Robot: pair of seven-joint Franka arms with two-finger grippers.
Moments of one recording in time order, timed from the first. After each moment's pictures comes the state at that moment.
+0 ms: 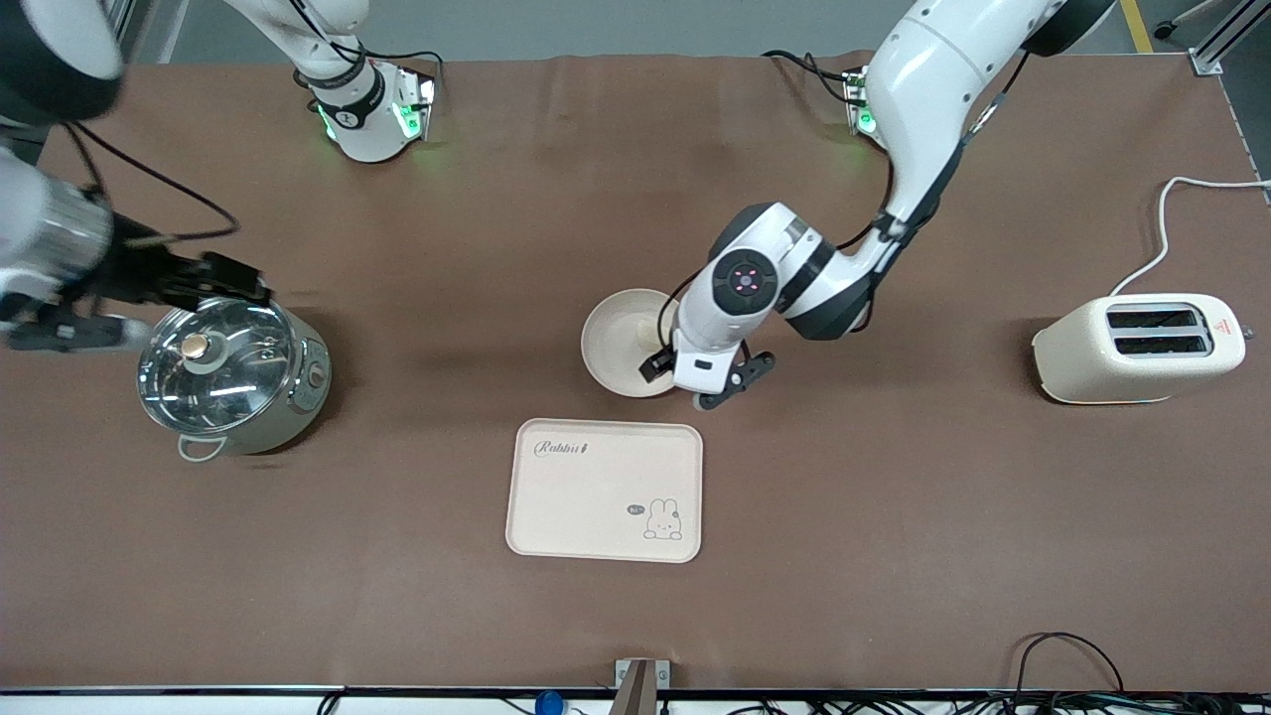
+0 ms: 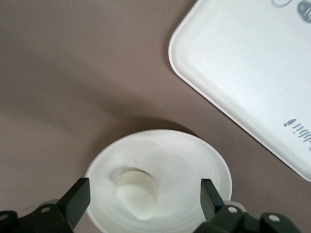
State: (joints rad) left arm -0.37 0.70 -0.42 -1.58 0.09 2.24 -1.36; right arm -0.41 0.11 0.45 -1.52 0.11 1.54 0.07
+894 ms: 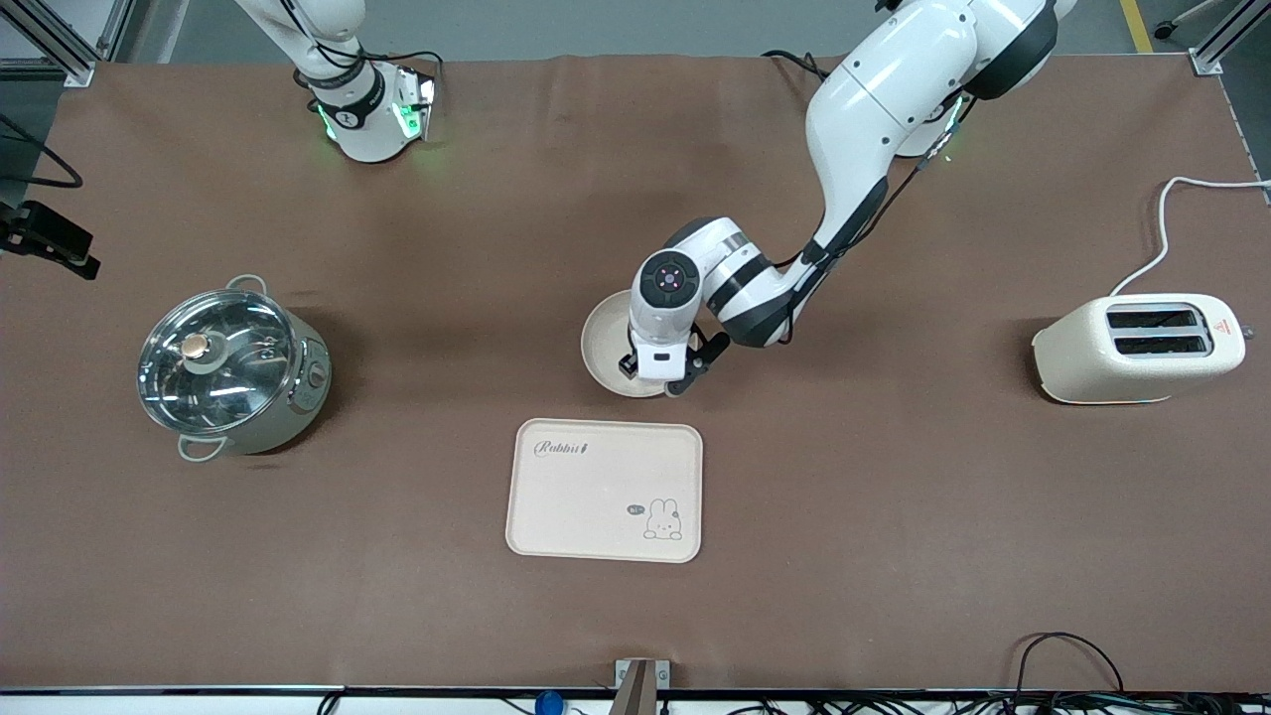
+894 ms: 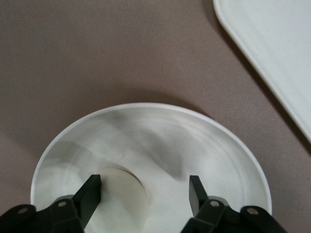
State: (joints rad) left arm -0.46 0.83 -0.41 -1.53 0.23 2.27 -1.71; right arm -0.51 0.03 0.47 -1.46 -0.10 1.51 -0.01
